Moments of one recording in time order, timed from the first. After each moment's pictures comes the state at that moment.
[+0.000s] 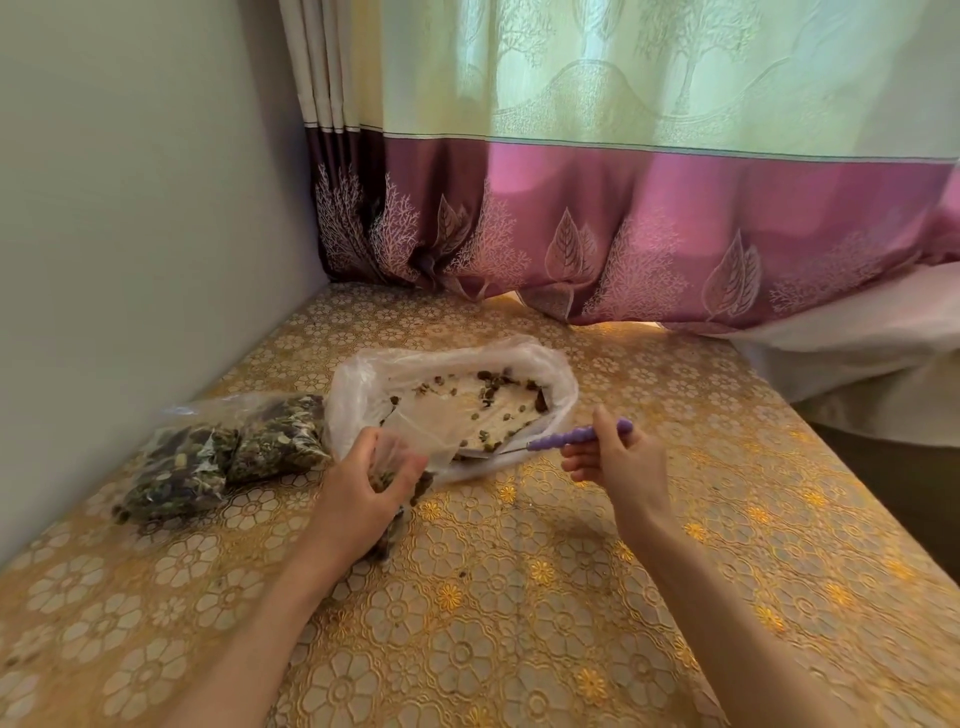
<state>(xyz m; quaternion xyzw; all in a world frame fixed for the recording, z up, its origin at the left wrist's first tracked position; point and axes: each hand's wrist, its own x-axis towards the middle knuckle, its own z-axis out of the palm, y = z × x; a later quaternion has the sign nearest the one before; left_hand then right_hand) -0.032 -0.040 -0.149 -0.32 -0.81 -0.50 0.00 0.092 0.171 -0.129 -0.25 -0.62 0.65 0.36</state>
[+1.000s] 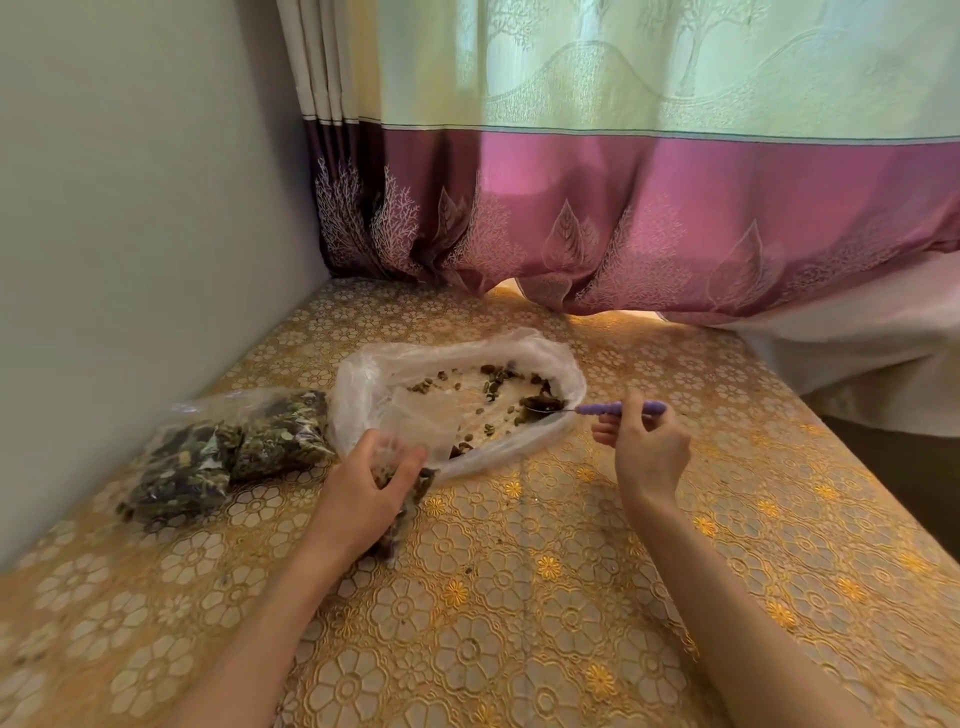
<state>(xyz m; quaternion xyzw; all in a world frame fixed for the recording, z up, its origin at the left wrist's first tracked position) -0.031 -0.039 -0.146 -0.28 -0.84 -0.46 -0.02 0.074 0.186 -0.134 -0.33 -0.61 0.52 0.51</state>
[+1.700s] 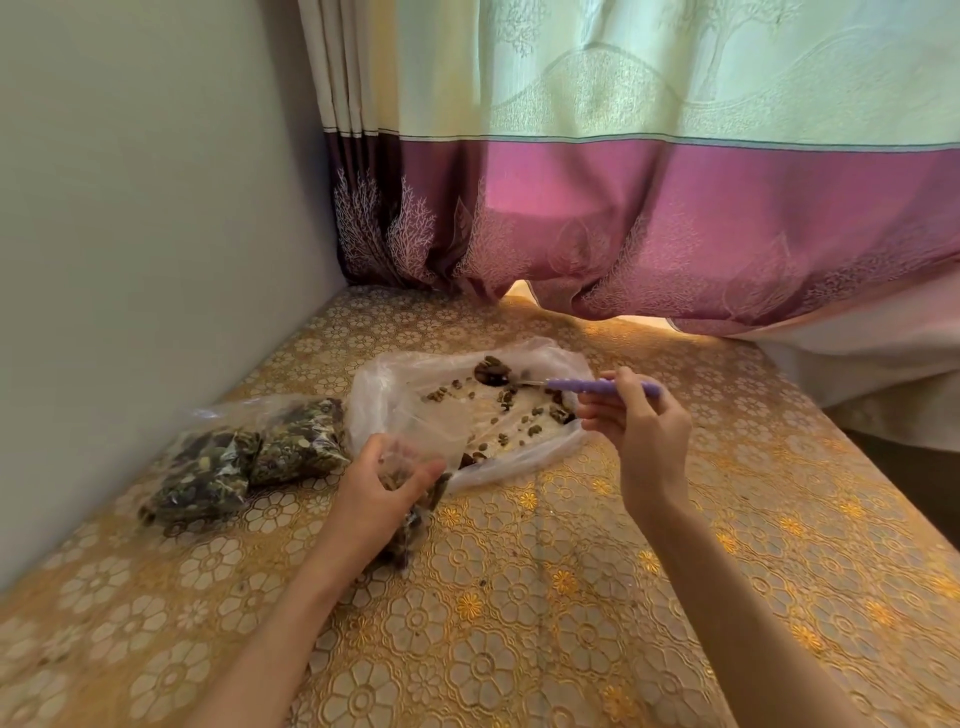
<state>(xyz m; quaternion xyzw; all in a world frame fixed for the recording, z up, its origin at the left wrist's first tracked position) -0.028 -0.042 -0.140 -0.25 -0.80 -0.54 -0.05 0.078 0.156 -0.094 -0.16 -0.55 0.68 0.46</state>
